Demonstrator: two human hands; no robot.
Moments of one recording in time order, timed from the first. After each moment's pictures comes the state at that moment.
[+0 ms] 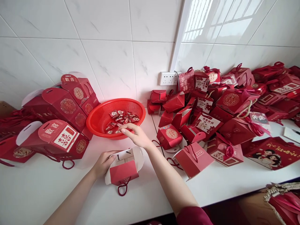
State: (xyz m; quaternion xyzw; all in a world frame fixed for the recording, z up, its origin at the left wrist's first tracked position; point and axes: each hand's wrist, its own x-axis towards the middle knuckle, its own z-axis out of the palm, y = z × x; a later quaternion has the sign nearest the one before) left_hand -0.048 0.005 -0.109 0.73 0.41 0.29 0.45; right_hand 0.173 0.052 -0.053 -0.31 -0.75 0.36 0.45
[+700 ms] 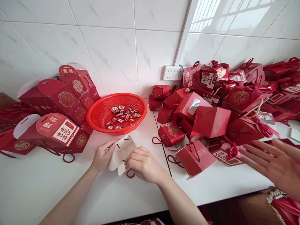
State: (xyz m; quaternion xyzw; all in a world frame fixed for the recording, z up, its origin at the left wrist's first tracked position) left_hand -0.044 0.005 -0.116 0.69 0.51 0.38 0.34; right_hand 0.196 -0.043 -0.087 -0.24 -0.87 0.16 0.40
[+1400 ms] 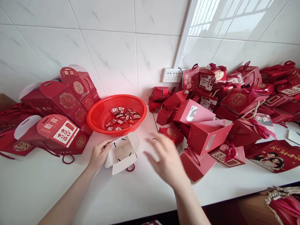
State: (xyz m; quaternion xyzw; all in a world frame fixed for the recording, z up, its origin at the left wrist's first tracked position) left_hand -0.053 0.015 -0.122 0.63 0.54 0.42 0.35; right_hand 0.243 -0.061 -0.046 -0.49 -0.77 -0.01 0.42
